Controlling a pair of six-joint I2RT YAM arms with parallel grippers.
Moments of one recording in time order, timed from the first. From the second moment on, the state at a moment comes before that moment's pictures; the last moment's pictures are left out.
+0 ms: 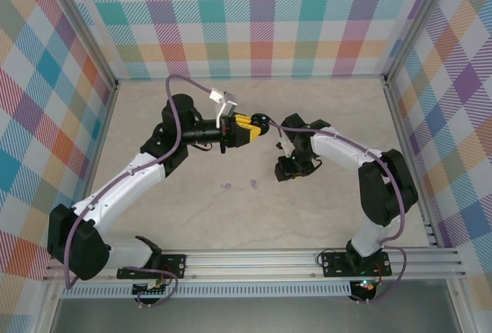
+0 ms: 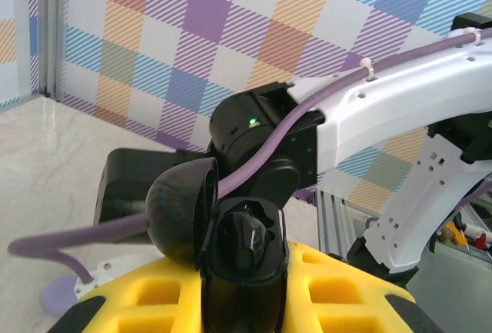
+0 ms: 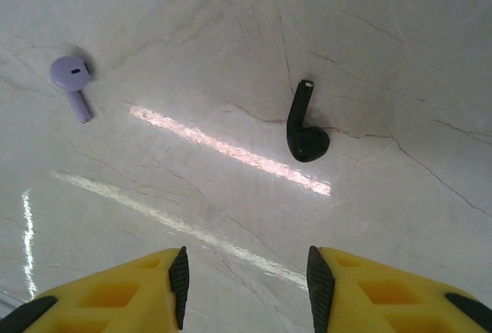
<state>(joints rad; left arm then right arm) -0.54 1.30 1.09 0.10 0.86 -0.22 0.53 1.72 1.21 -0.97 -0.23 0.19</state>
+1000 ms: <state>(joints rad) -0.54 1.29 1.09 0.07 0.86 -0.21 0.53 1.92 1.32 -0.90 -0.15 0.21</state>
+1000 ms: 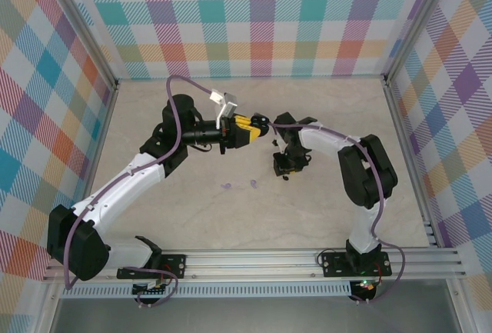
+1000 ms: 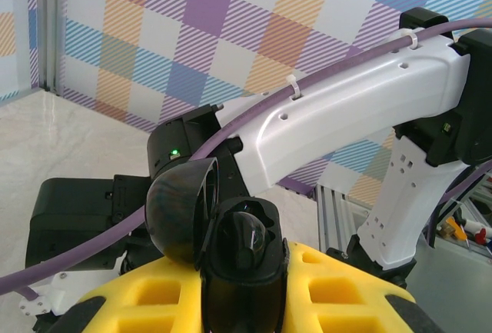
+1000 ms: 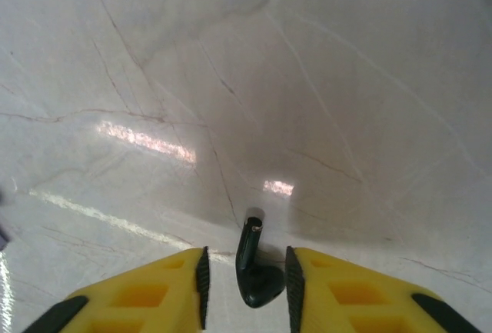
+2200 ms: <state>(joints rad) -0.54 1.29 1.09 0.07 0.86 -0.20 0.59 2.01 1.37 -0.94 -0.27 0.12</state>
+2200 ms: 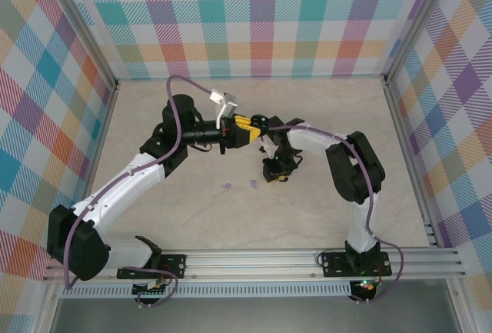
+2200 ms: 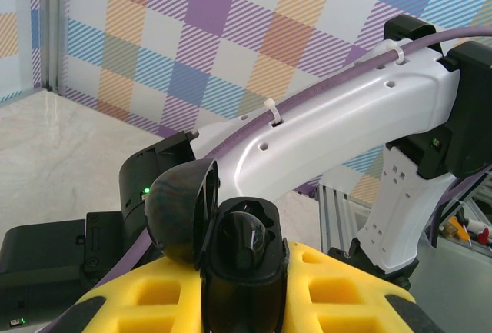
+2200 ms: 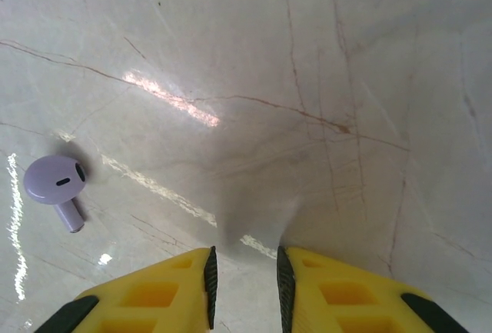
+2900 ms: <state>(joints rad) -0.54 1.29 1.09 0.05 0.85 -0.19 0.59 1.90 1.28 -0.98 -0.18 0.15</state>
